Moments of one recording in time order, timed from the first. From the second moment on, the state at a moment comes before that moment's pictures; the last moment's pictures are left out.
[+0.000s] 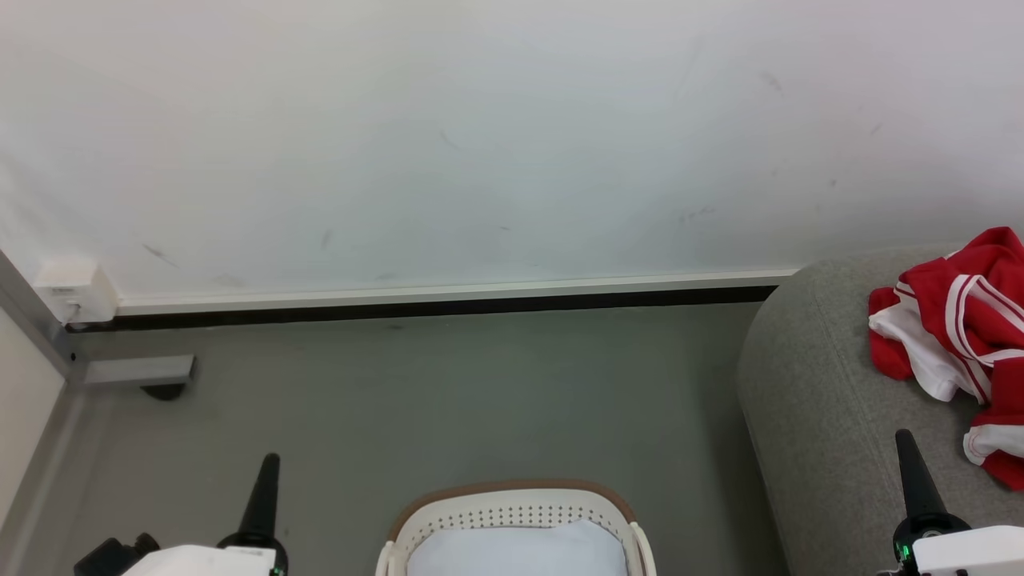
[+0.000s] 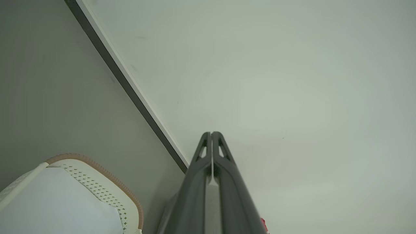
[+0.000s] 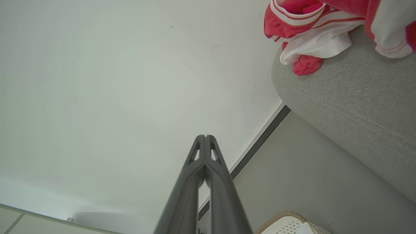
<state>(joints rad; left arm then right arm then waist) -0.08 0.04 0.05 0.27 -1.21 -0.10 0.00 -0.10 -0.09 -0.02 0.26 1.26 0.13 0.00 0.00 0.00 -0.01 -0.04</state>
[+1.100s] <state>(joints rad) -0.10 0.05 0.09 0.25 -1.47 -0.12 0.07 -0.10 -0.06 -0.08 0.25 1.49 0.13 0.07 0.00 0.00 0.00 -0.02</state>
